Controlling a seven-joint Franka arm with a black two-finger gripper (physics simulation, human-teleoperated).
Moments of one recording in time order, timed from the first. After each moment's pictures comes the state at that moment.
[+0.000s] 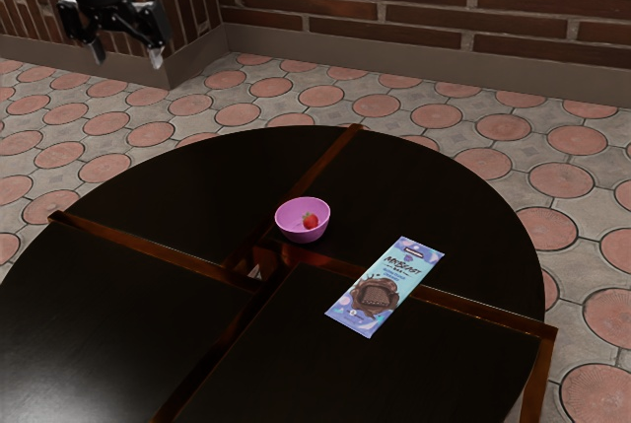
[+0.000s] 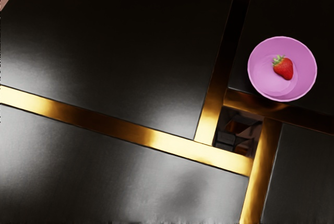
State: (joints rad) arm -0.10 -0.12 0.14 -1.56 0.14 1.62 -0.23
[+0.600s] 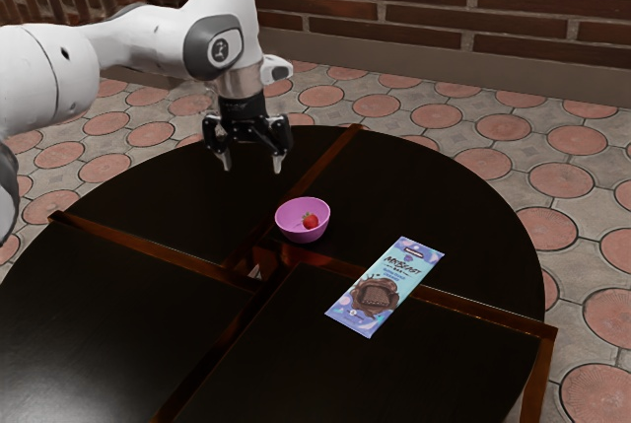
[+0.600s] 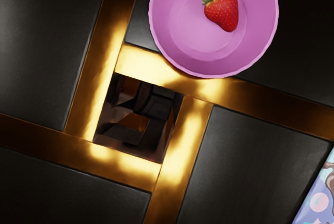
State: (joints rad) arm -0.17 0.35 0.14 -1.48 -0.05 1.77 -0.33
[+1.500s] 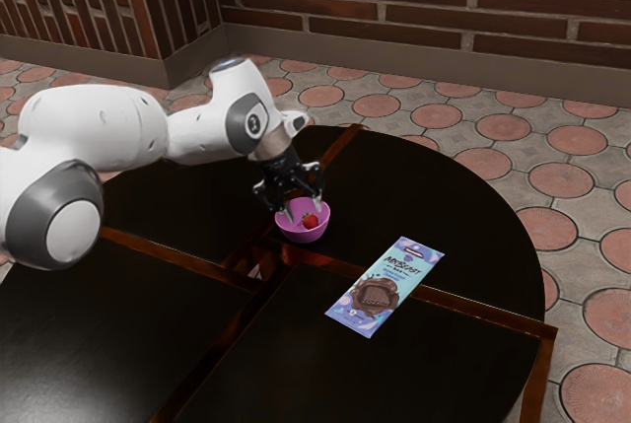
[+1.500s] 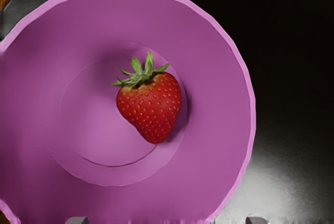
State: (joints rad) arm -0.12 0.67 0.14 -1.43 -0.42 2.16 -0.40
